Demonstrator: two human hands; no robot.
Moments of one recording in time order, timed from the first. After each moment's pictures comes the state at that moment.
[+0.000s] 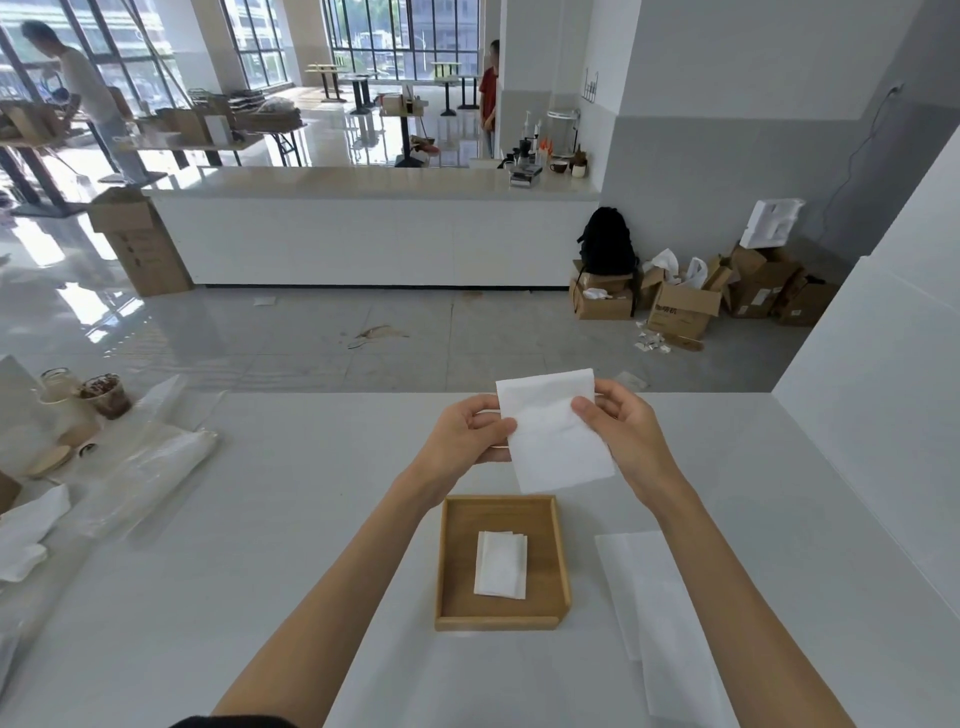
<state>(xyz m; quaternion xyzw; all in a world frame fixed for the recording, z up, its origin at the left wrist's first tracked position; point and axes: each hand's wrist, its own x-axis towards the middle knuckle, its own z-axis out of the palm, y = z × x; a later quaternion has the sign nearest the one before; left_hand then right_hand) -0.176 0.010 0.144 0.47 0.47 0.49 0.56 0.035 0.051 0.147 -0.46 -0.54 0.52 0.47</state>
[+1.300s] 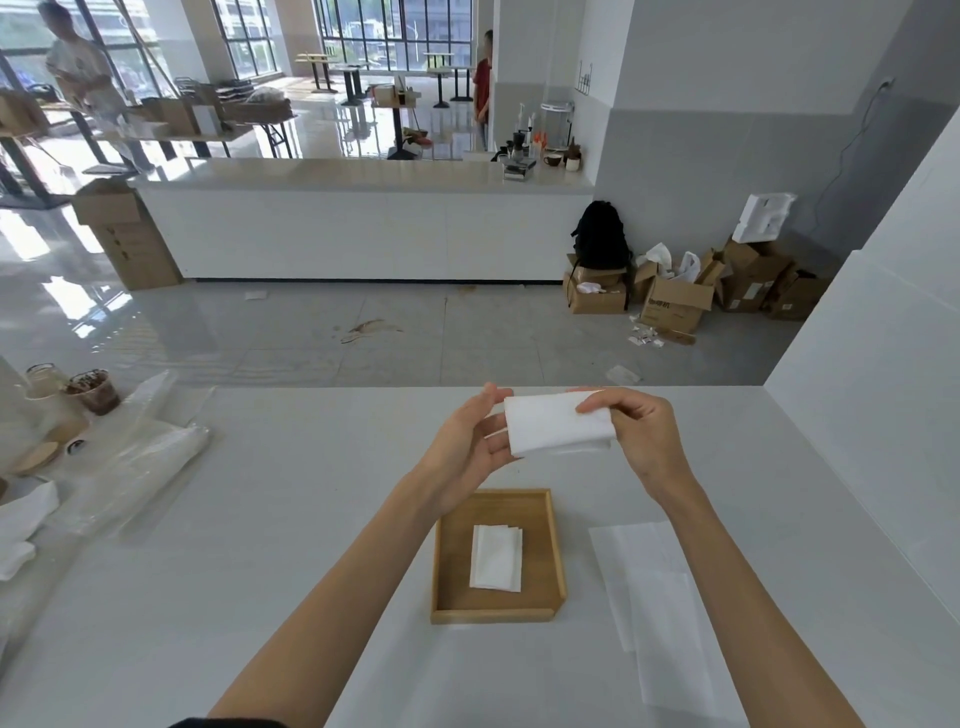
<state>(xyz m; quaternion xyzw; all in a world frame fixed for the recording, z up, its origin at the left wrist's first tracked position) -0.162 0.007 0.142 0.27 0.39 0.53 0.70 0.052 0.048 0.144 -0.39 -0.61 0.46 0.51</state>
